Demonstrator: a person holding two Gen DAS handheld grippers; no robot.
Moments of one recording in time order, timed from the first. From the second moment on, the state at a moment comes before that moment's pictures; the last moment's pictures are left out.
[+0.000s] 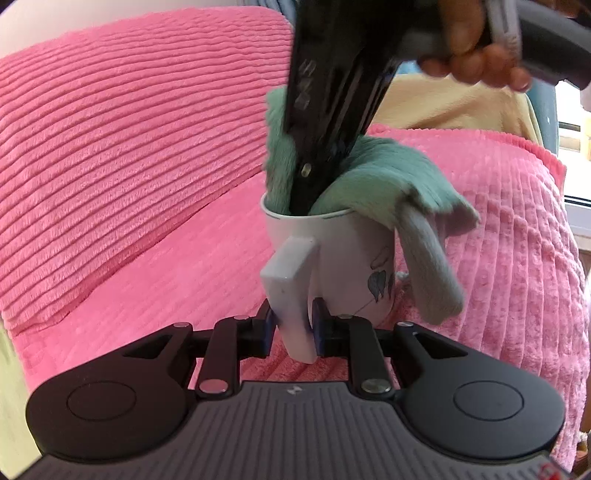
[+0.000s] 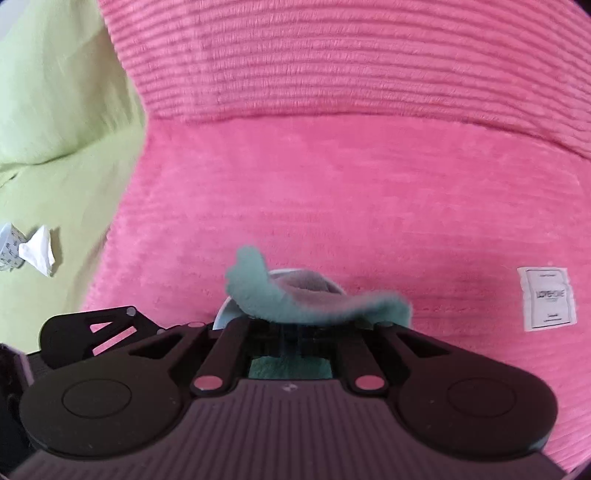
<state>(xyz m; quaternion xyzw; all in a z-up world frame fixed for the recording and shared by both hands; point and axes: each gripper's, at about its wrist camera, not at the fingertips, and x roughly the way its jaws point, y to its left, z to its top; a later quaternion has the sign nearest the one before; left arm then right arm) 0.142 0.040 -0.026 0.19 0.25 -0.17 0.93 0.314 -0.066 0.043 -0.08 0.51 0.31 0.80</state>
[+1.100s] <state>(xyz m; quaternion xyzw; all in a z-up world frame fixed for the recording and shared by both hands) 0.144 0.039 -0.024 0.18 0.25 -0.16 0.94 0.313 -0.074 0.066 -0.17 0.49 0.32 0.79</state>
